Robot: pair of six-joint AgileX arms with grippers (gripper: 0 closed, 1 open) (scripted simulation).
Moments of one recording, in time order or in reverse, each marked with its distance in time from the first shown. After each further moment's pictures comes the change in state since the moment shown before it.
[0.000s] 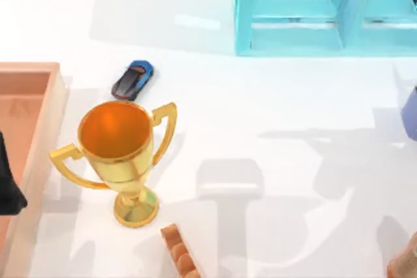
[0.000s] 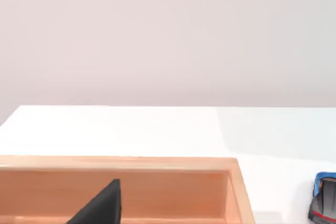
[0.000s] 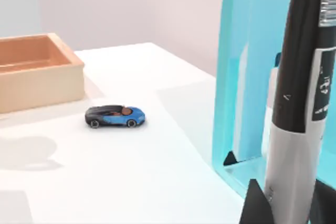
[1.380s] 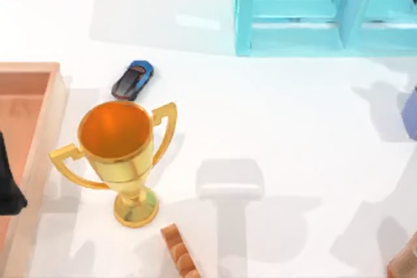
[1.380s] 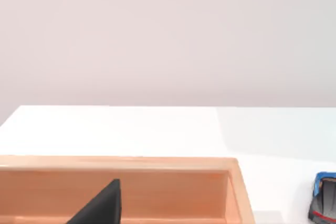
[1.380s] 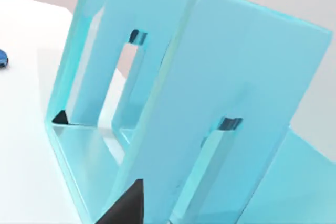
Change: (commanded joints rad) left arm 0.000 0.000 0.000 0.000 0.000 0.000; right arm -0.029 0.027 0.021 -0.053 0.034 -0.066
